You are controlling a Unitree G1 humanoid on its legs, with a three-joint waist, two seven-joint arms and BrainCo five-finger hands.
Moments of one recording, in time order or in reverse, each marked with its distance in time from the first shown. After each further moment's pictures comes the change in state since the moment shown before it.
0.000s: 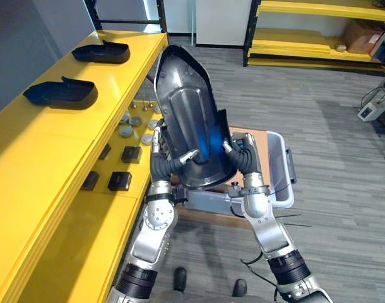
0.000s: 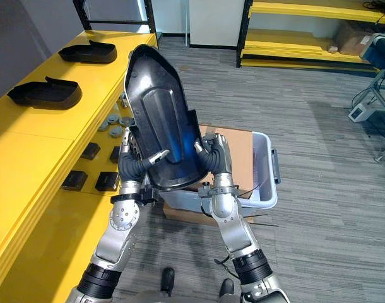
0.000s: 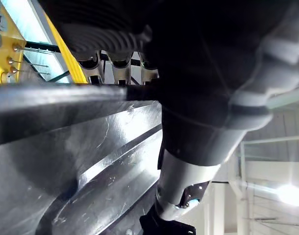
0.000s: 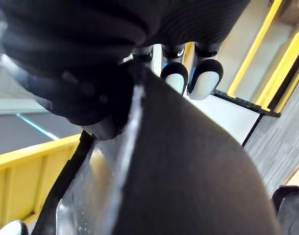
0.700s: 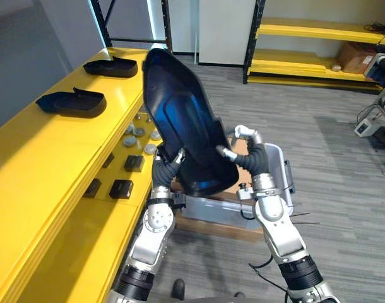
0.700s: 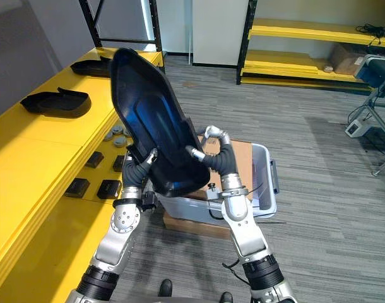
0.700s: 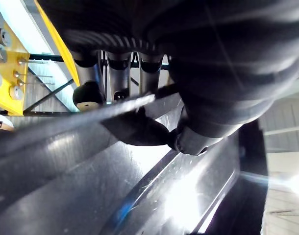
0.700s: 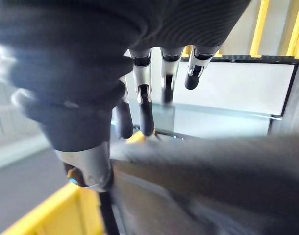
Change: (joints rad) left arm 0.125 0.003 0.083 0.025 0.122 0.037 -0.071; right arm 0.000 -0.012 -0.307 -0.185 0.515 -0.189 0.110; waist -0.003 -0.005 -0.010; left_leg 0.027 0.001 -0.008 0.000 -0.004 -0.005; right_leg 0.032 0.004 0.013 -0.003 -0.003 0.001
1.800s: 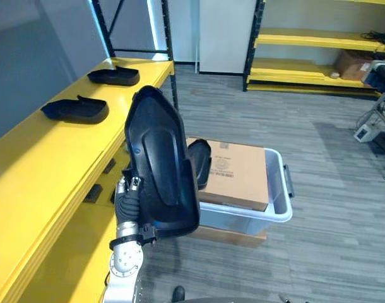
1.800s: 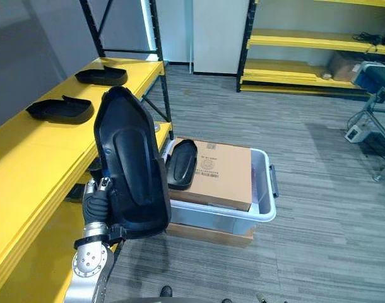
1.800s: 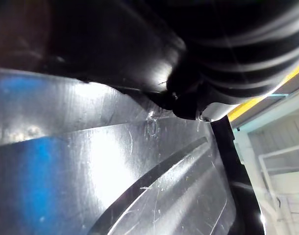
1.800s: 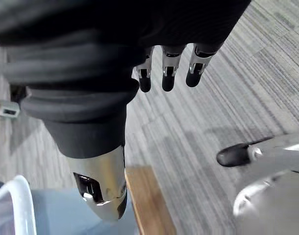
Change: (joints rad) left arm 0.301 -0.062 0.091 -0.284 0.000 -0.048 -0.097; right arm 0.451 0.075 -0.351 1.149 0.120 0.121 0.067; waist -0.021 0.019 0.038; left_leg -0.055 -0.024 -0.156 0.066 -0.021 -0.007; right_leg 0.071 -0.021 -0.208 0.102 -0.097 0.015
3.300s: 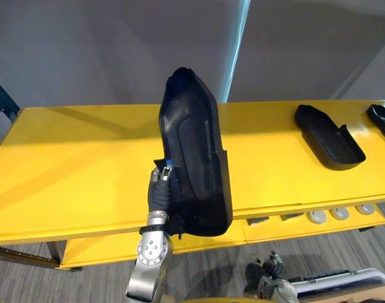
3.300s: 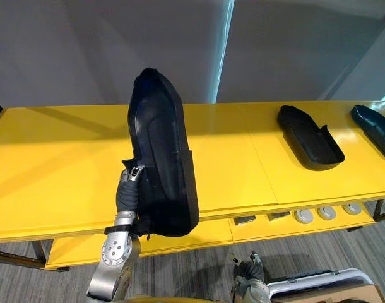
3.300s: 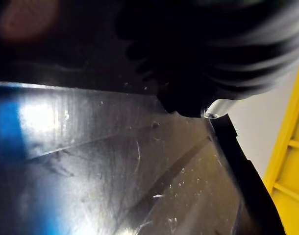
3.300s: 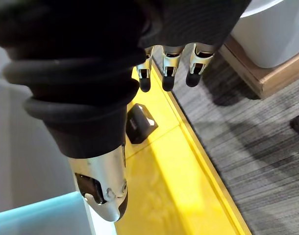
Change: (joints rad) left arm -0.135 -0.023 -0.183 0.118 -0.025 -0.034 -0.013; right arm -0.084 0.058 0.138 -0.172 -0.038 0.008 0.020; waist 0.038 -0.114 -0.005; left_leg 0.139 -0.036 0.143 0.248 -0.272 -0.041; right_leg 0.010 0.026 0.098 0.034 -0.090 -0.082
